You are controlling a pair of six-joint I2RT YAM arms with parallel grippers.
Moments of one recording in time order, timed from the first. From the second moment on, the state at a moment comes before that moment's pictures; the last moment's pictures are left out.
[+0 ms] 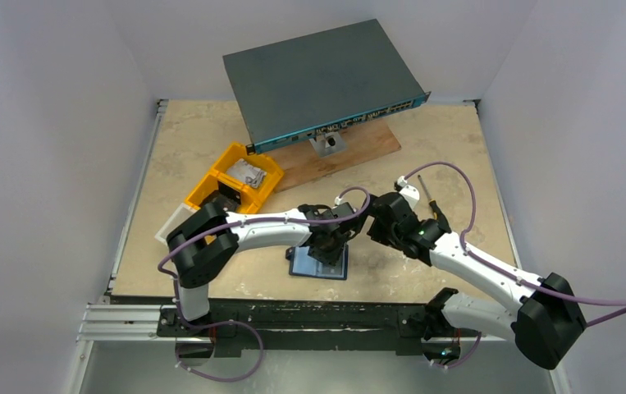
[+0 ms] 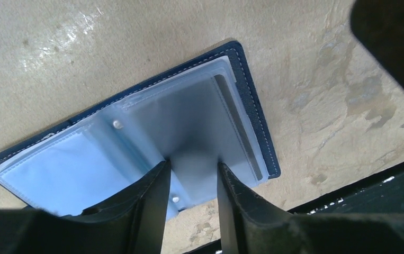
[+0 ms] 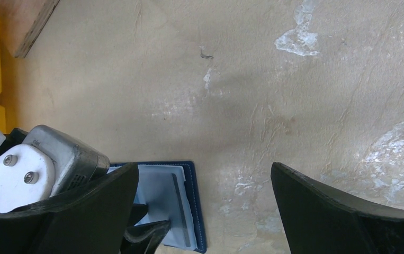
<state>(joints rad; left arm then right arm) -1.08 1.86 1.22 -0.60 -0.05 -0.61 0.69 1.08 0.63 -0.42 0.30 0.97</state>
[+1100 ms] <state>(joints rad) -0.92 1.74 0.94 -0.21 0.29 -0.71 0.74 1.25 0.56 -0.14 0.01 0.95</state>
